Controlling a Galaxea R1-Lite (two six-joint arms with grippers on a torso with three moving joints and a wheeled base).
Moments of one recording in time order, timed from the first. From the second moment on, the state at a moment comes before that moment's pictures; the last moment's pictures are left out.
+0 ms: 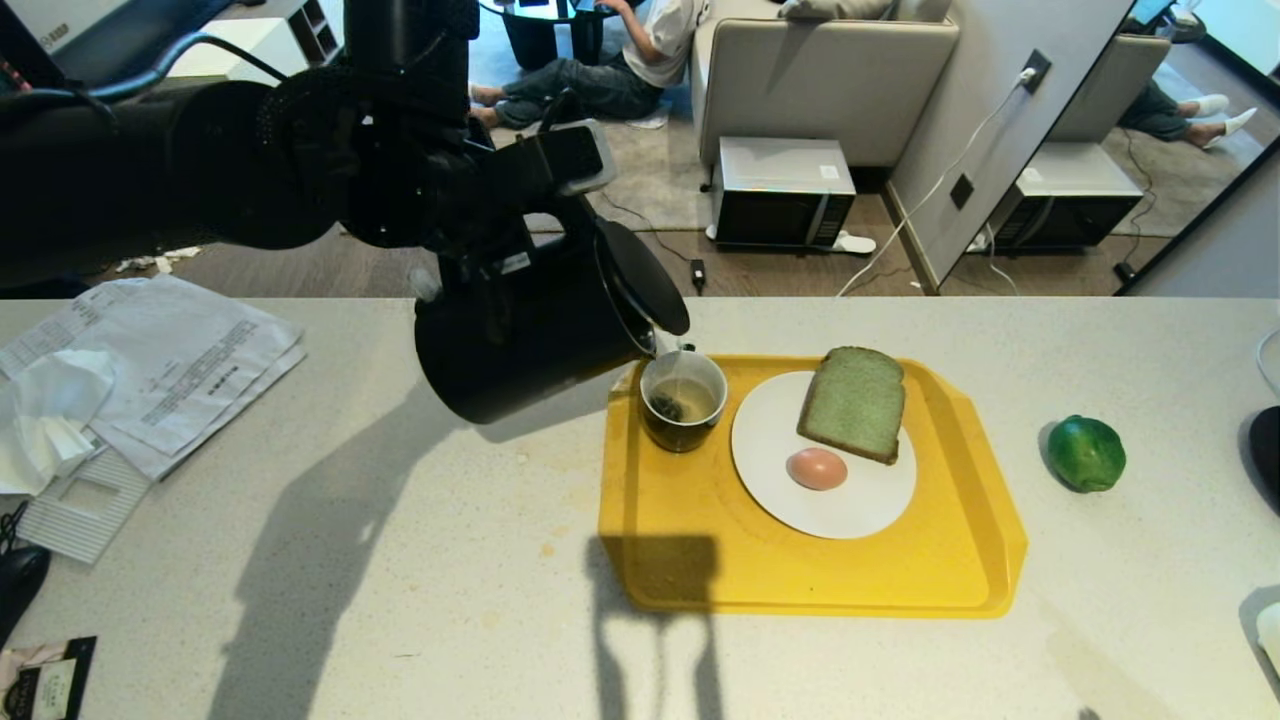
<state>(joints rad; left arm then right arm) -0.55 1.93 -1.94 0.23 0.44 1.11 0.00 0.00 0.00 0.00 0.04 -0.08</state>
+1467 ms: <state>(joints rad) -0.61 1.96 -1.94 0.19 0.50 1.13 0.00 0.00 0.00 0.00 0.04 -0.08</state>
